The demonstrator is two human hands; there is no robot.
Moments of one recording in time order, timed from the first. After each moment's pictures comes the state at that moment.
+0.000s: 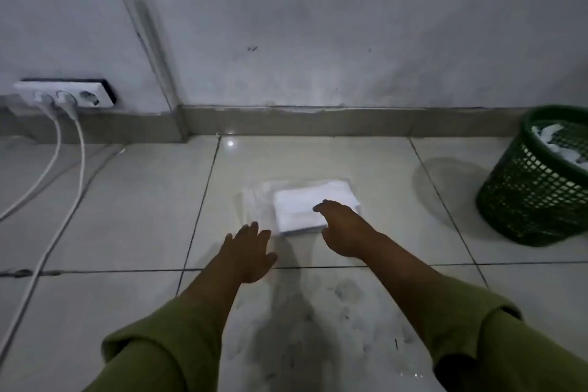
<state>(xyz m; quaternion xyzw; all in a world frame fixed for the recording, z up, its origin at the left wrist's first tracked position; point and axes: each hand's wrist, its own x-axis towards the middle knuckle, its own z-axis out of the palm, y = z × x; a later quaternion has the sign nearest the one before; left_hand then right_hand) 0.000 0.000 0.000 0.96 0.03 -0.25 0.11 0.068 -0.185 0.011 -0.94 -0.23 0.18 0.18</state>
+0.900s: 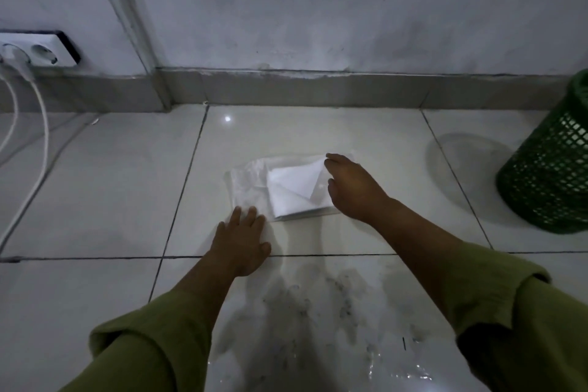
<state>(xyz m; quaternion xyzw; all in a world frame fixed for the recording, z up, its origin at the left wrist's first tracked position) 0.022 0.004 -0.062 0.97 0.02 -0.24 0.07 0.125 -0.186 -0.018 -0.95 -0.24 0.07 0.17</state>
